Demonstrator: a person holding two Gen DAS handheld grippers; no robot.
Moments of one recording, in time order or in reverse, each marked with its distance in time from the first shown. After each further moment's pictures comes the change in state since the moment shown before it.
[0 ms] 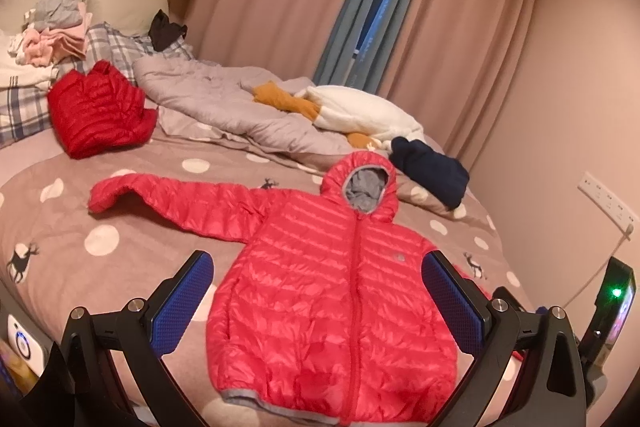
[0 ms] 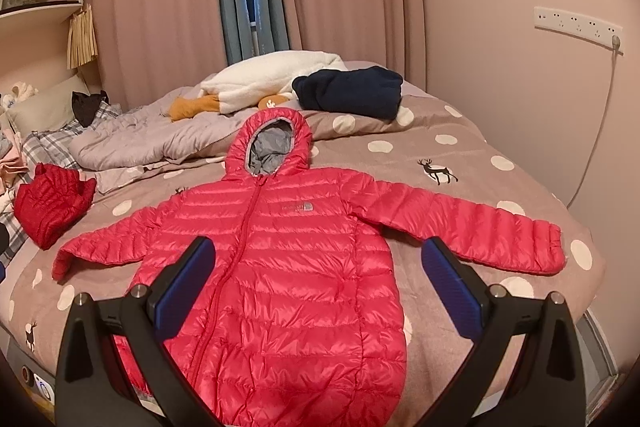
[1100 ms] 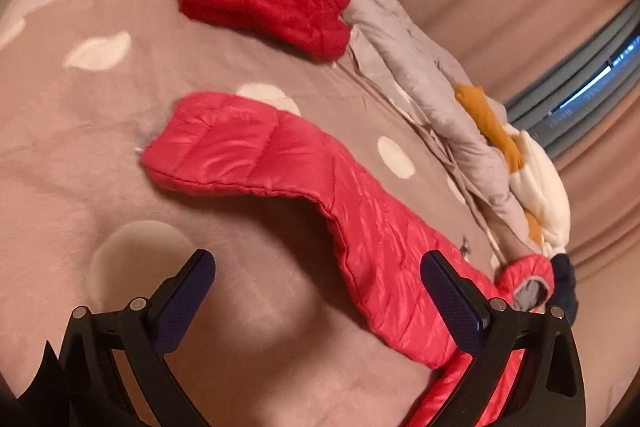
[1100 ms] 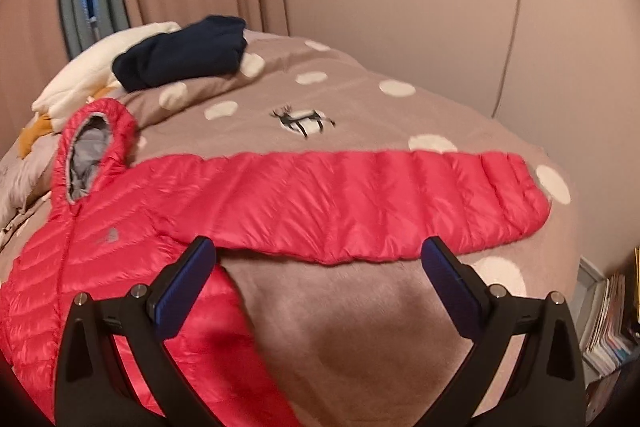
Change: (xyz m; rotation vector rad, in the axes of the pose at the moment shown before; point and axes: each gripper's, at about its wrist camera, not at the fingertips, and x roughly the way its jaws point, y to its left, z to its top) left arm 0.185 0.269 0.015 -0.625 0.120 0.280; right arm 0.155 -0.117 -0.028 0.263 0.183 -0.429
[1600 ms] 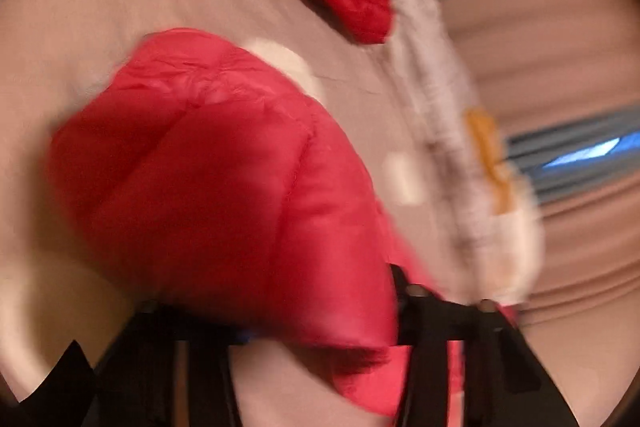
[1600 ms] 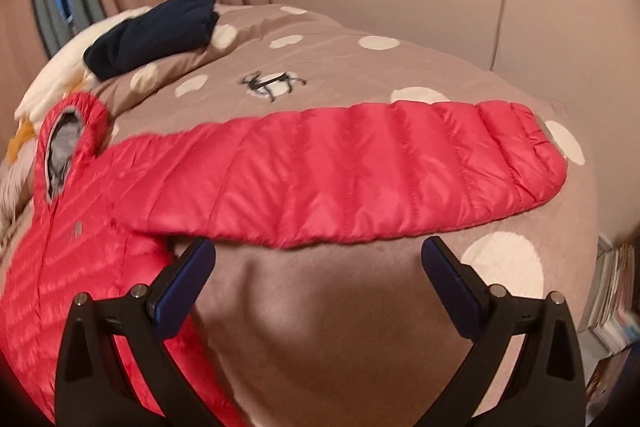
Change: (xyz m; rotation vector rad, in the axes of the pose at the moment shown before) left arm 0.050 0.027 0.033 -0.206 0.082 -0.053; right arm 0.035 -0.039 -0.009 0.093 0.082 0.006
